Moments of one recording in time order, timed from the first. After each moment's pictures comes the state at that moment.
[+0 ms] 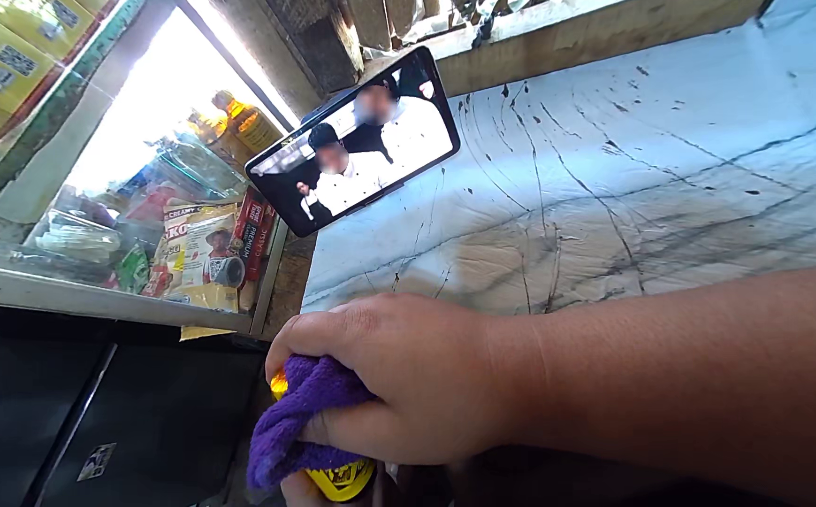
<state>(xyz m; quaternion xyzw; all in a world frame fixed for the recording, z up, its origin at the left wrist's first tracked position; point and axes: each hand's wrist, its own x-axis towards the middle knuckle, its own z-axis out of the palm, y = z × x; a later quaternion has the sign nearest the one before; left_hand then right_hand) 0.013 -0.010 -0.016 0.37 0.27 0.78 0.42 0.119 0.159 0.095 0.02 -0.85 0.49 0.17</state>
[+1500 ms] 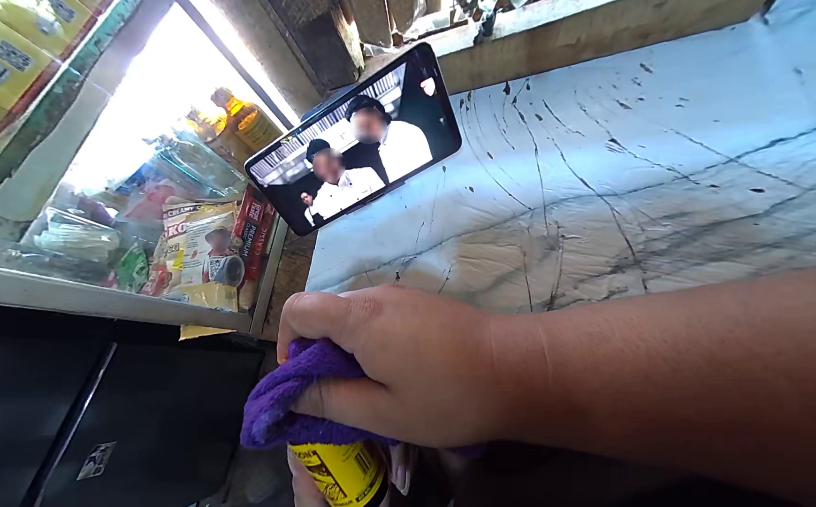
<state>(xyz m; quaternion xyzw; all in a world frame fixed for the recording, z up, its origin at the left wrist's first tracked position) 0.022 -0.006 -0.006 0.35 0.25 0.76 0.50 0.118 0.158 0.096 -0.01 -0.85 0.49 0.20</state>
